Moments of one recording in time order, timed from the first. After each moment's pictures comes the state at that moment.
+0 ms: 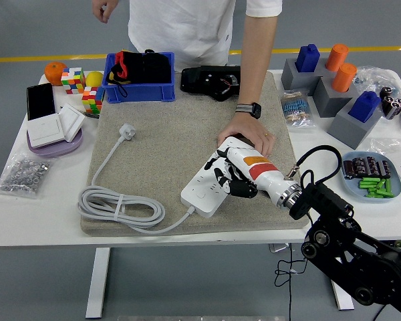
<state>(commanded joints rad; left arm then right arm) -0.15 0.06 -1.34 -0.18 1.65 -0.14 0.34 0.38 -0.17 0.79 1.35 -1.87 -0.16 -0.01</state>
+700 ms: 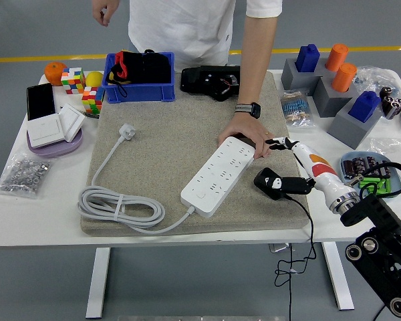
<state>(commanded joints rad) -0.16 0.06 -1.35 -0.18 1.67 -0.14 0.34 0.16 -0.19 1.10 1.36 -1.86 -0.17 0.04</state>
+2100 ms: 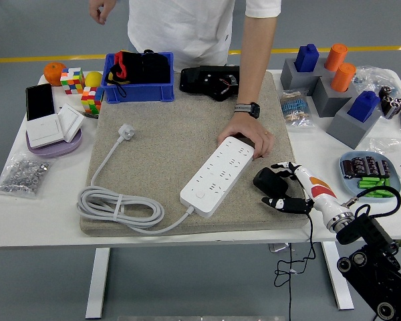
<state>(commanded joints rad) -0.15 0.05 -1.35 -0.18 1.66 -0.14 0.34 0.20 -0.16 1.00 1.14 -1.83 -0.26 0.09</state>
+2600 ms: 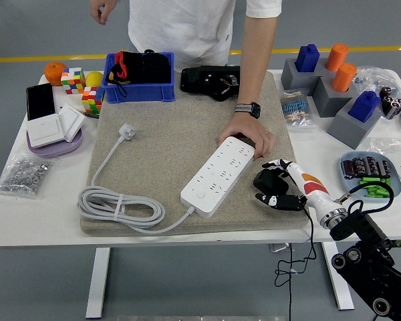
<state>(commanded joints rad) -0.15 0.05 -1.35 -0.18 1.65 -0.14 0.34 0.22 -0.16 0.97 1.15 -1.81 -0.28 0.11</state>
